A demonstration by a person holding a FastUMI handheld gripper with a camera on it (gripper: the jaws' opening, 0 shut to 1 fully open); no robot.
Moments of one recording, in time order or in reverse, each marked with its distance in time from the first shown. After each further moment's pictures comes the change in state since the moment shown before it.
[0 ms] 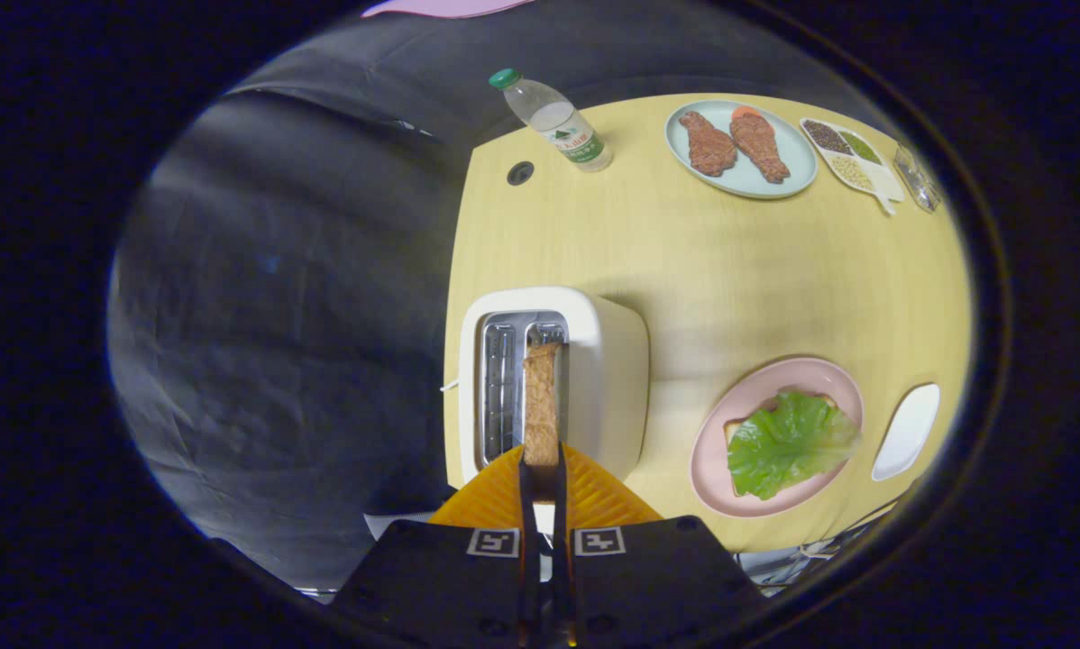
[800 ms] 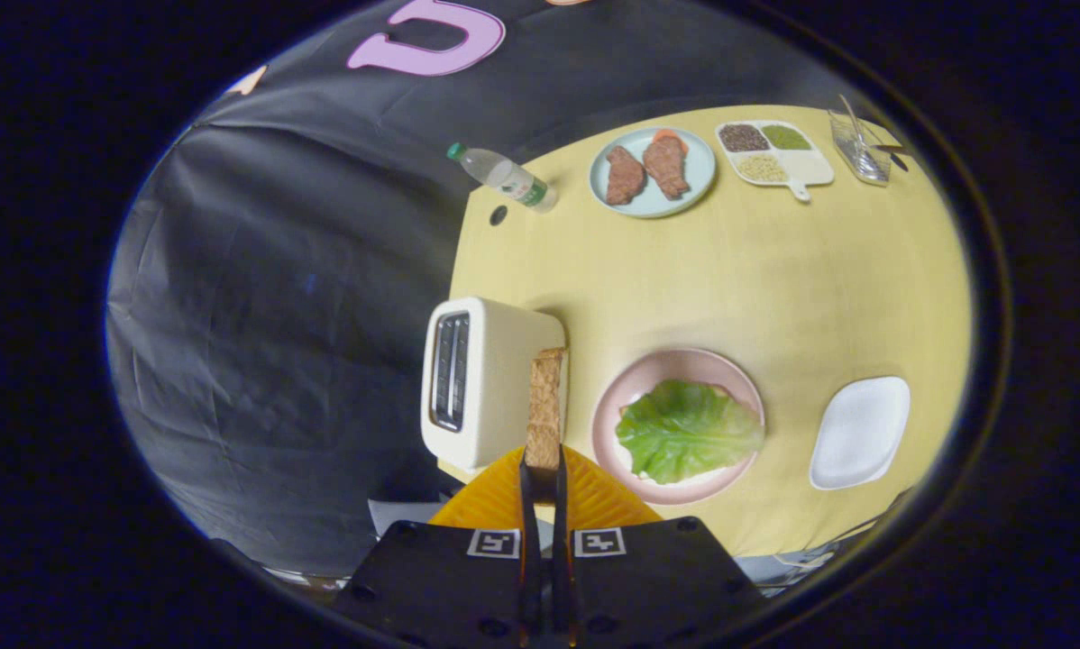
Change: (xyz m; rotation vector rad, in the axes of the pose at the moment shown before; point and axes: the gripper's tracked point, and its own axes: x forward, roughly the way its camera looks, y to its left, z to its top) arm -0.088 -0.134 -0.032 0.002 -0.087 0.088
